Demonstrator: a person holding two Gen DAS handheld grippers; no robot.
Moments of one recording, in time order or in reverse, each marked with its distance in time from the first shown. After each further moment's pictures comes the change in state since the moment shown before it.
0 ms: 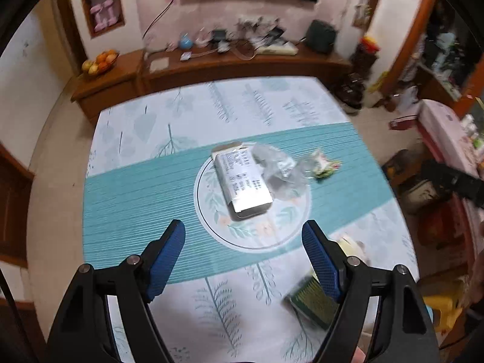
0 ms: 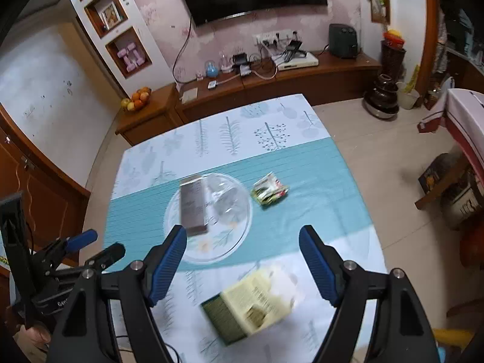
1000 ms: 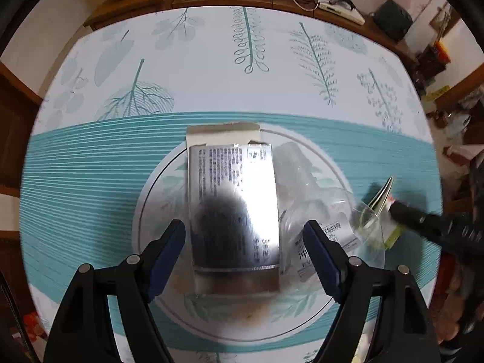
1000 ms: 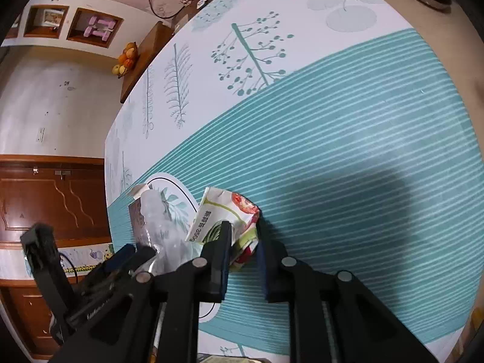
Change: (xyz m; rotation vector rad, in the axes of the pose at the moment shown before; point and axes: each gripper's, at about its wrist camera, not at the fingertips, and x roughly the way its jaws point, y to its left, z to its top) left arm 0.194 -0.002 0.059 -0.287 0.244 0.064; right arm 0.264 -0.099 0.056 0.228 0.466 0.340
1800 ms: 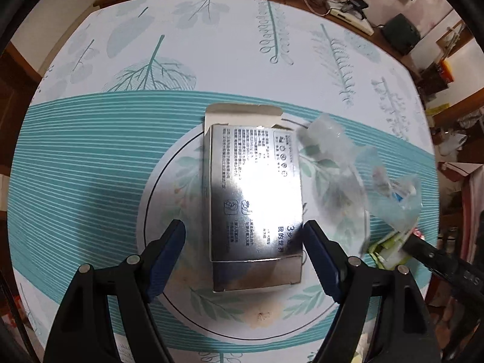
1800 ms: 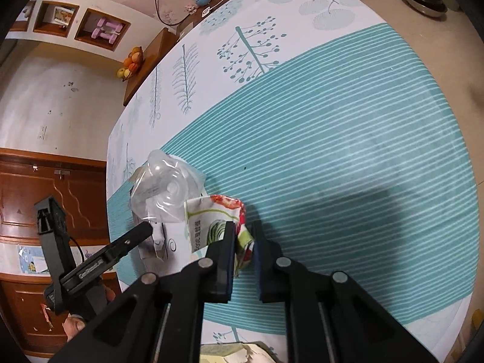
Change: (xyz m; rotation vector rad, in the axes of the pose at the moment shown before) left arm 0.012 0.024 -0.015 -0.075 0.019 -0.026; right arm -0.015 0.000 -0.031 -0.024 -0.061 -0.014
